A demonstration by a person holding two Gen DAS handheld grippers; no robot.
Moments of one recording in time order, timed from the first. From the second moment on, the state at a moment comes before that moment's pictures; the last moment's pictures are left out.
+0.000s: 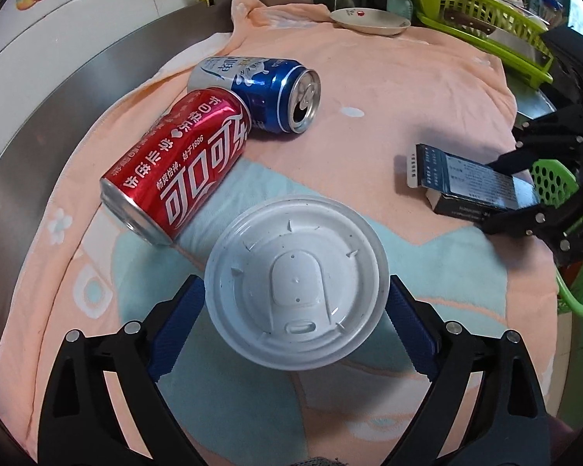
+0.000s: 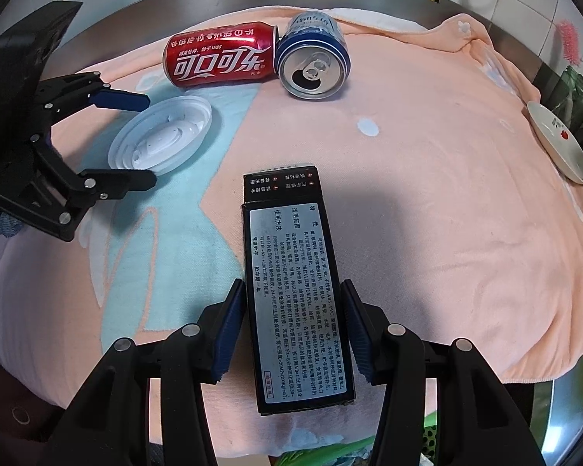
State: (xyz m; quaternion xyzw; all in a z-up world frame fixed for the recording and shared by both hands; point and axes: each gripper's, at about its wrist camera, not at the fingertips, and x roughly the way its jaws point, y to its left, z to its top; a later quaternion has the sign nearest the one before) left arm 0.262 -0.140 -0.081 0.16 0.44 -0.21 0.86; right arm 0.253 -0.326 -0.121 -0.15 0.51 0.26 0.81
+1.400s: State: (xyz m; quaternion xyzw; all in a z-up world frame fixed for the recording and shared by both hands) left arm 0.183 -0.192 -0.051 0.11 0.41 -0.30 0.85; right arm 0.111 -0.507 -0.124 0.02 0.51 0.07 0.86
